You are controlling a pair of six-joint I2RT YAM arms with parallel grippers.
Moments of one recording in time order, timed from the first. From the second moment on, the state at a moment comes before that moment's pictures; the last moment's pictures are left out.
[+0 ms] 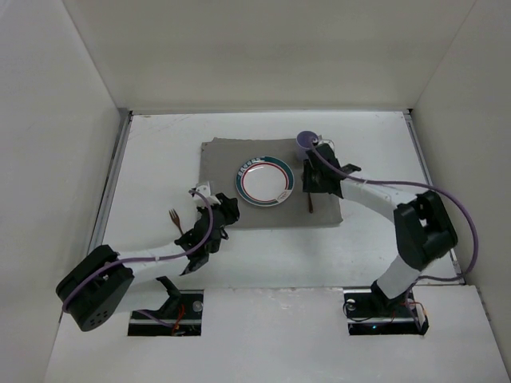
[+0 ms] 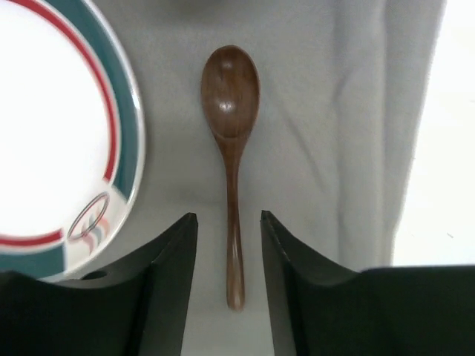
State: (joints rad) left arm -0.80 1.18 0.27 0.65 -0.63 -0.66; right arm 0.49 1.69 1.10 -0.33 0.24 0.42
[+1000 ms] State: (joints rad) left arm -0.46 1.05 0.53 -0.42 -0.67 -0.87; right arm 0.58 0.67 0.36 0.21 0.50 0.63
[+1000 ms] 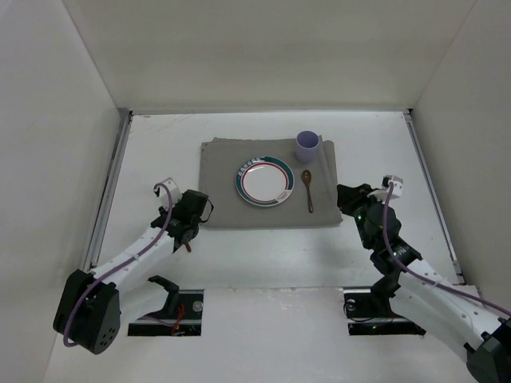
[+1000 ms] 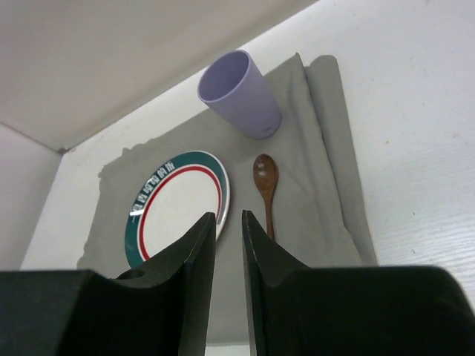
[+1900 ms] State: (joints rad) left arm -0.30 1.12 0.42 -0.33 -0.52 -0.87; right arm 0.58 0.78 0.36 0.25 0.48 0.65
